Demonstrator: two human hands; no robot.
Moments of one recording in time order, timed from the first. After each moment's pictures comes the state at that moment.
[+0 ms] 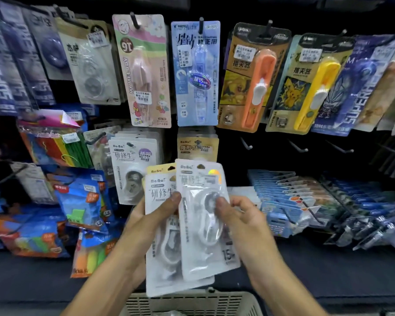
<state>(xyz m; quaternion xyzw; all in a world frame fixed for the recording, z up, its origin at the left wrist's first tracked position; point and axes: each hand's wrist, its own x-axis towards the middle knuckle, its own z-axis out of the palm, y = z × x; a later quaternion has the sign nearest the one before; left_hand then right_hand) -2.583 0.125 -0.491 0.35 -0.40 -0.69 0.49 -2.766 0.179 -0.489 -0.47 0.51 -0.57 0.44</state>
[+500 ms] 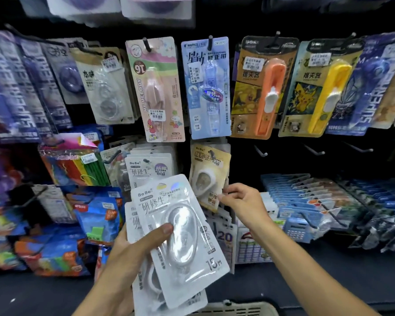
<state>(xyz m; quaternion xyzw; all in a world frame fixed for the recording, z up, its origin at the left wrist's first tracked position) -2.529 0.126 -0.492 0.37 -0.39 -0.69 0.48 -2.775 0.070 -0.512 -0.48 0.62 -0.52 0.35</state>
